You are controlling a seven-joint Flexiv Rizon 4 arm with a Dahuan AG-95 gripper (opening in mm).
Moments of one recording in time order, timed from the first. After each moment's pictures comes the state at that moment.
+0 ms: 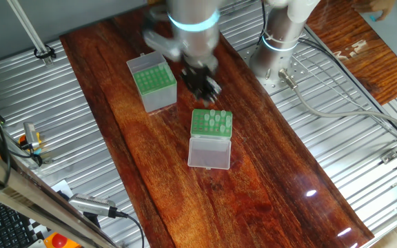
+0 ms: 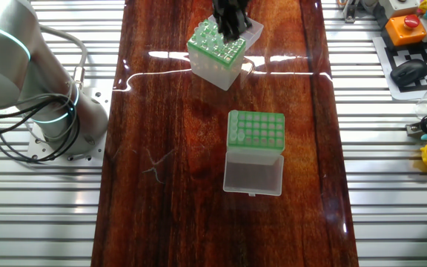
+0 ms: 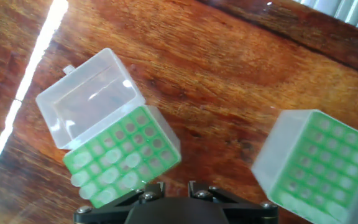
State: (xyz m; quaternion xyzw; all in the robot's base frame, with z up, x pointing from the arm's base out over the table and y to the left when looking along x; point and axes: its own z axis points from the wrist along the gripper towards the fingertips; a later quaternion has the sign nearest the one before) arm 0.379 0.154 0.200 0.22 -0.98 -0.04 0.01
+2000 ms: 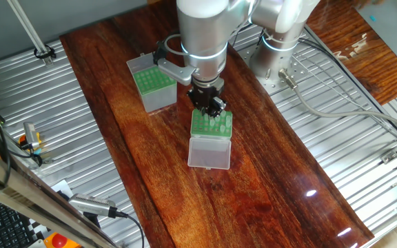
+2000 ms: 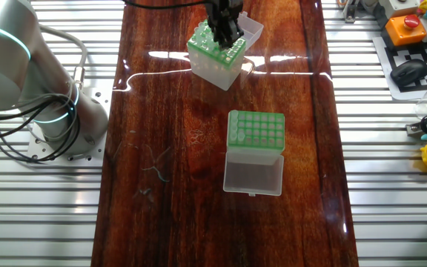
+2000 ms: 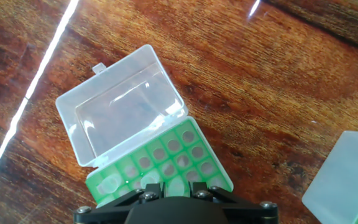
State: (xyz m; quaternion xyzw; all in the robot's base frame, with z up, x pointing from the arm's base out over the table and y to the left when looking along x) arm 0.373 0.151 0.150 0.24 -0.97 -0.03 0.01
